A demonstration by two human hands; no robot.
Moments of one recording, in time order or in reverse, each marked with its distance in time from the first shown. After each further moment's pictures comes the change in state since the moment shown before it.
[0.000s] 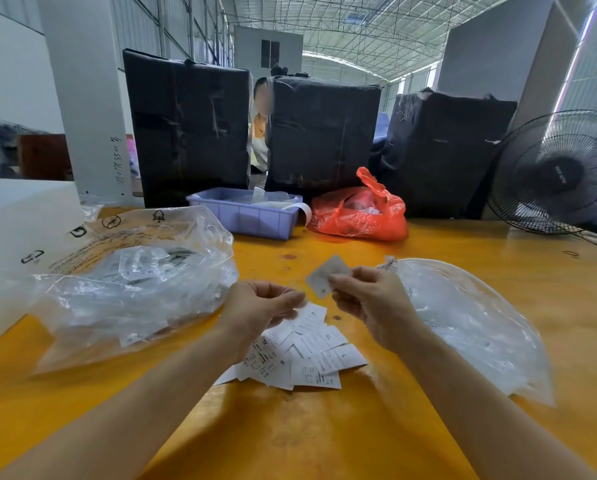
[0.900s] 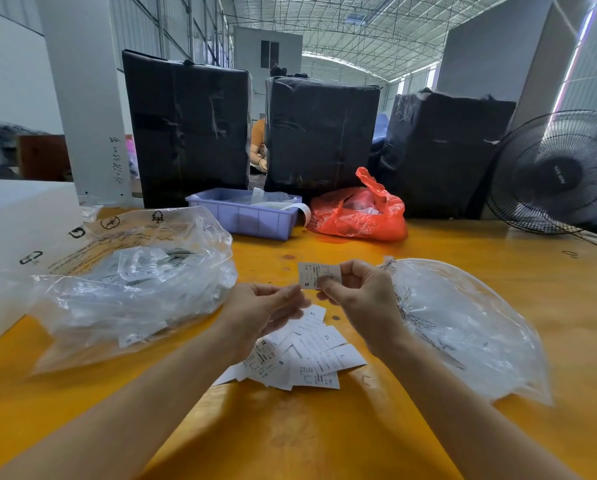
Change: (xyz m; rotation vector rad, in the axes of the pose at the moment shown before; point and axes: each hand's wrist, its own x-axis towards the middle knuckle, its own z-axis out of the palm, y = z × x) left_hand -0.001 0.004 0.001 -0.200 -0.089 -0.090; right_hand -0.005 0.008 0.014 -0.301 0.080 -0.334
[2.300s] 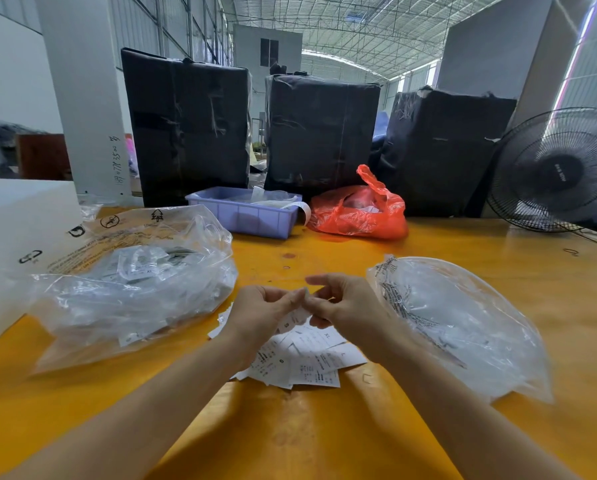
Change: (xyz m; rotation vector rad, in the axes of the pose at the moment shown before) left_hand -0.001 -0.009 0.008 0.197 0.066 0.113; right_hand -0.003 0.002 0.005 -0.120 -0.270 0.162
